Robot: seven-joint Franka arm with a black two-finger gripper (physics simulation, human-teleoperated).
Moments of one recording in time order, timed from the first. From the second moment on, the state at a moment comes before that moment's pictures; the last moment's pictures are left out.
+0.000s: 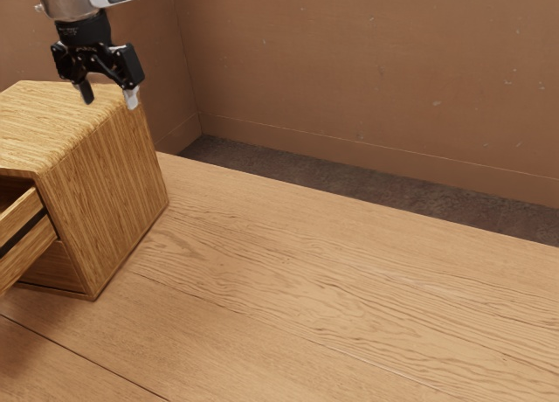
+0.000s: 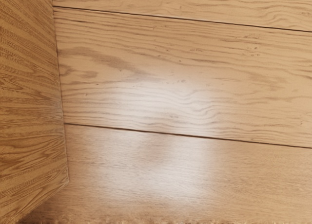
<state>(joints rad) -0.06 -0.11 0.15 -1.56 0.01 1.49 -0.02</state>
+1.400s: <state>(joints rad) 0.52 -0.96 0.13 -2.32 0.15 1.43 0.00</state>
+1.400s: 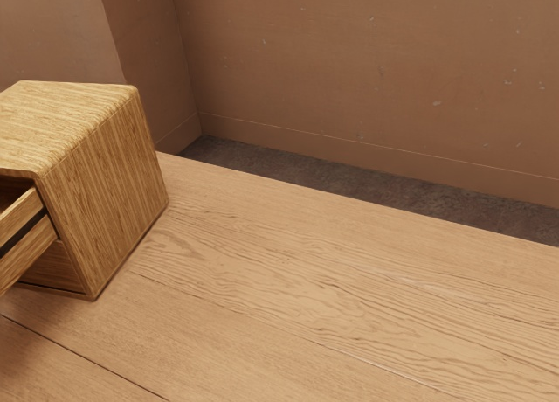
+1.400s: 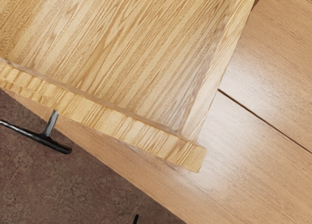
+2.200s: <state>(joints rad) 0.68 -1.05 0.36 -2.59 0.43 1.64 0.46</state>
